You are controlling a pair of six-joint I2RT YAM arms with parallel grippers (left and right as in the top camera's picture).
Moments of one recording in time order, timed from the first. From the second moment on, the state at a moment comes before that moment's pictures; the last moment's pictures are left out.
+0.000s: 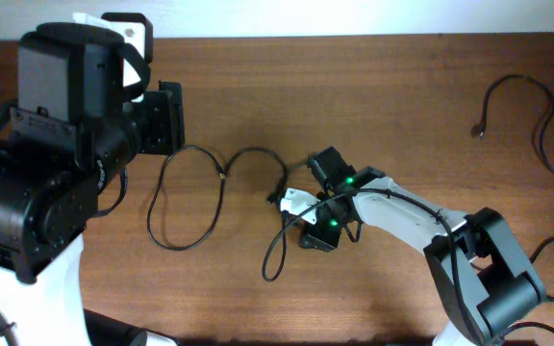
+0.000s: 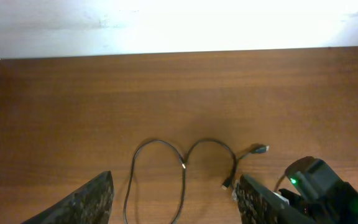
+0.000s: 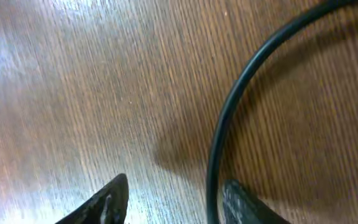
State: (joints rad) left arm -0.33 1.61 2.58 -1.69 -0.21 -0.18; right arm 0.56 1.83 1.03 -0.62 -0.43 -0.65
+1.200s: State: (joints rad) left arm -0.33 1.61 2.58 -1.69 -0.20 -0.17; right arm -0.65 1.49 1.08 -0.93 0.47 1.26
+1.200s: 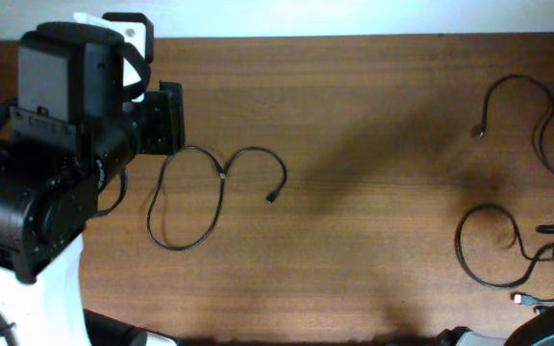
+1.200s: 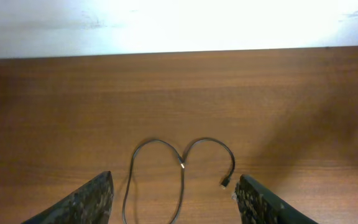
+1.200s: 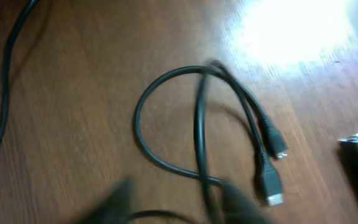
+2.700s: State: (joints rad) left arm -0.35 1.17 1.46 -0.61 -0.58 0.23; right arm 0.53 1.27 1.14 -0.65 0.39 -0.11
